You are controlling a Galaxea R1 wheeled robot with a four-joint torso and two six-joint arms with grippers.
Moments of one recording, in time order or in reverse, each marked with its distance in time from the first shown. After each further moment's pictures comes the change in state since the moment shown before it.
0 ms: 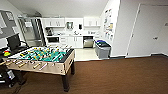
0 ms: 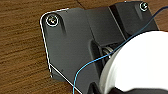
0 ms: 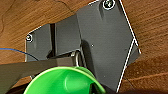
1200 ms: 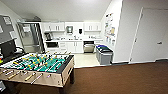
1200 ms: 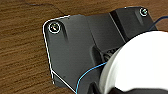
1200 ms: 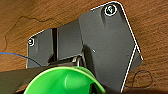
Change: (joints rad) left arm 0.011 0.000 0.000 0.000 0.002 0.000; right arm -0.010 0.000 -0.001 0.000 -0.006 0.000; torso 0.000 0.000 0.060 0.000
